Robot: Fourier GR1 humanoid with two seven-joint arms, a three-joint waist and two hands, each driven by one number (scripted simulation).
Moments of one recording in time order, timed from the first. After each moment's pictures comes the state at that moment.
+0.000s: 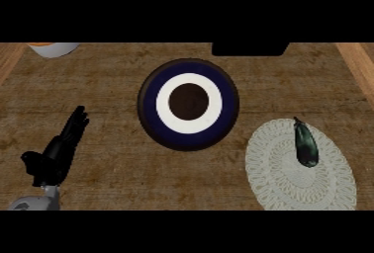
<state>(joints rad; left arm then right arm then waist) -0.05 0.32 -0.05 -1.35 0.14 0.04 -0.14 0.58 -0.11 0.84 -2.04 2.13 -0.65 1.05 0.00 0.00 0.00</state>
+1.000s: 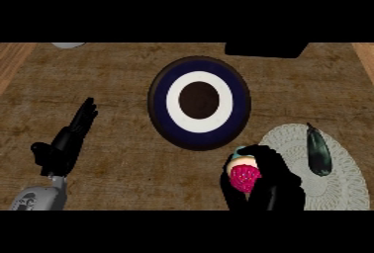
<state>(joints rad) -0.11 0.31 -0.07 -1.35 0.13 0.02 -0.11 -0.02 -0.06 0.72 -1.93 1.68 -0.44 1.09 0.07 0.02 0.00</state>
